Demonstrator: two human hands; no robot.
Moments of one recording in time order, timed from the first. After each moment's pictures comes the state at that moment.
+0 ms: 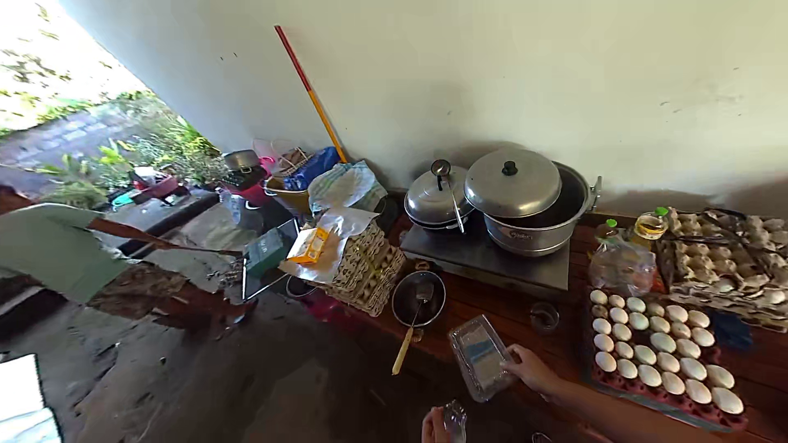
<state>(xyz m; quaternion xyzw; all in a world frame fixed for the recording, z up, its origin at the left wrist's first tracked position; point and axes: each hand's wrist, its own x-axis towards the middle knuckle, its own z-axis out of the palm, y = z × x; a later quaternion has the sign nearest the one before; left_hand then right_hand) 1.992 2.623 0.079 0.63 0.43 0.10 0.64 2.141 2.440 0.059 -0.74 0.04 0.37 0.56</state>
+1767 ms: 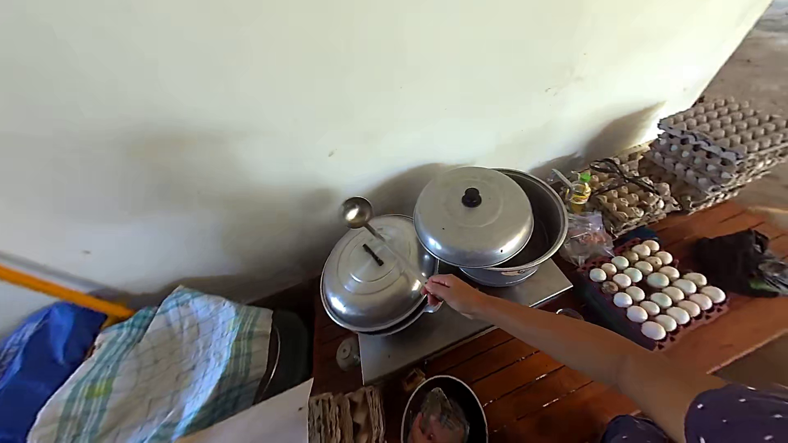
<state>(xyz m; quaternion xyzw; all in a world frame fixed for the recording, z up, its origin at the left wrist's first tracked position) 2.390 2.864 0.020 0.89 0.15 -0.08 0.42 2.533 2.624 0.170 -0.66 0.02 0.06 0.75</state>
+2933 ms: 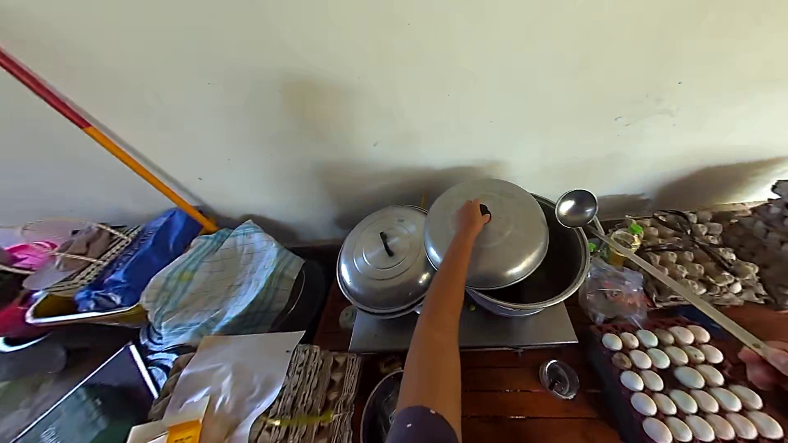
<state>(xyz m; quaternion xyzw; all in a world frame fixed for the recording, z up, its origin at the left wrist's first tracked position) 2.705 2.517 0.202 0.93 -0.23 -0.12 0.25 2.259 2.299 0.263 -0.79 0.23 -0.13 0.56</state>
